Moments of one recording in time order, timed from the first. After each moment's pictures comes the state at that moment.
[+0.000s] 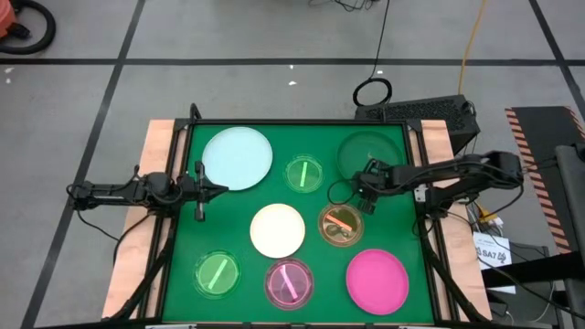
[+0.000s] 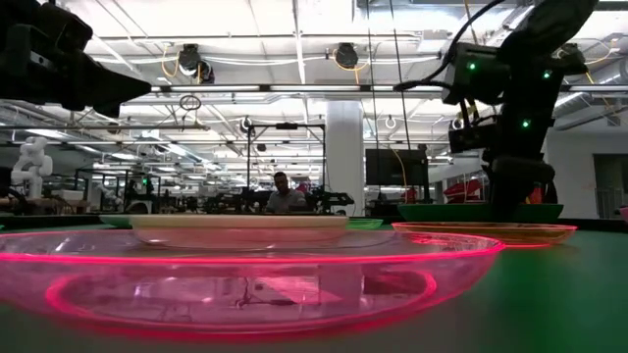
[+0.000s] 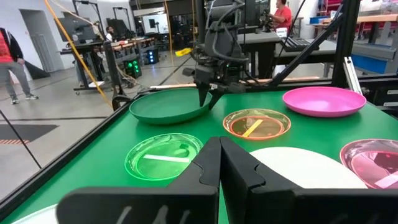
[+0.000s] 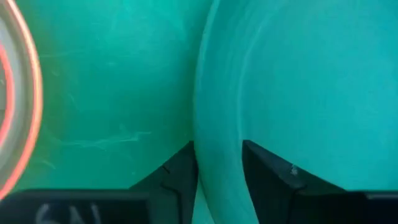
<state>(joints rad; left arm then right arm) -0.03 0.01 0.05 -0.06 -0.11 0.10 -0.13 1.31 0.57 -0.62 0.31 0.23</state>
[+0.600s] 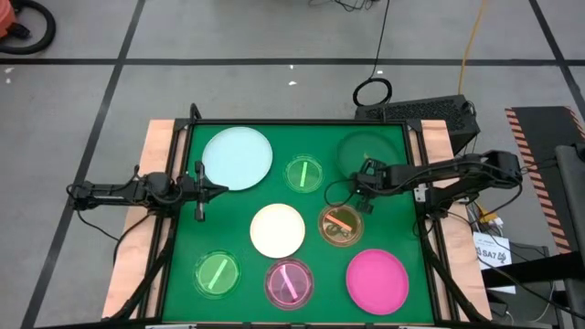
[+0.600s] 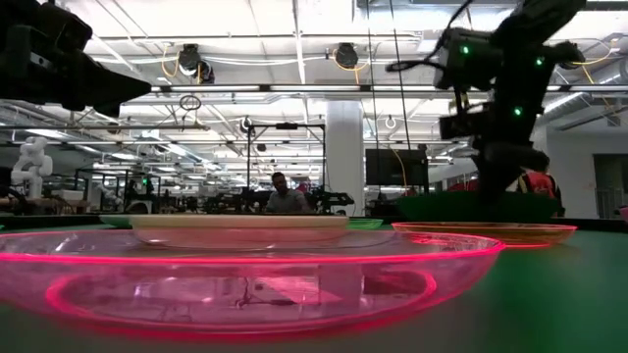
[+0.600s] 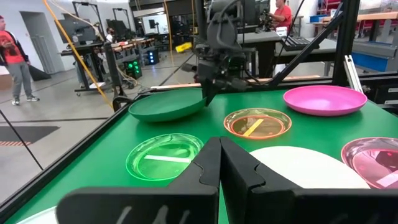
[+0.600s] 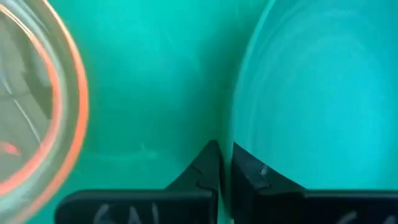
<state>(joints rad) -0.03 0.01 0.05 -0.06 -0.11 0.11 -0.08 1.32 0.65 -0.65 0.31 0.17</state>
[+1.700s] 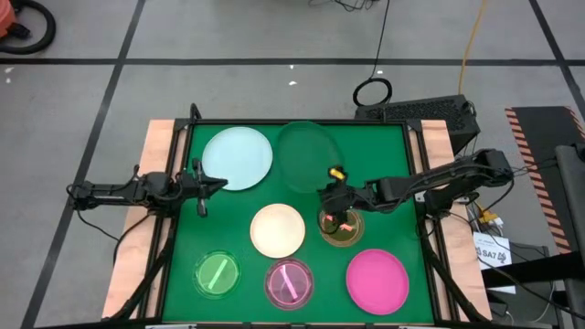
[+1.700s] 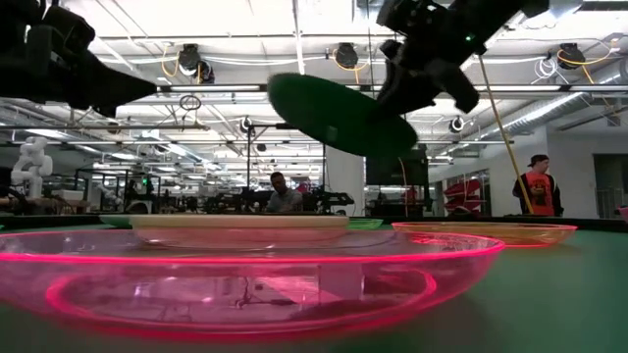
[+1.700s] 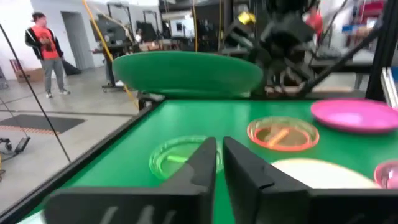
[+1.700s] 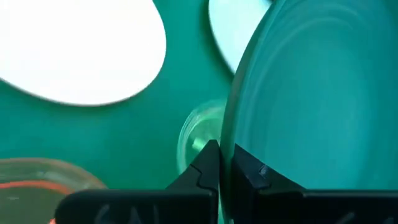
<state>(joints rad) -0.03 0.01 0.05 -0.02 -0.22 0.07 0.15 1.44 0.88 -0.20 0.47 -0.45</state>
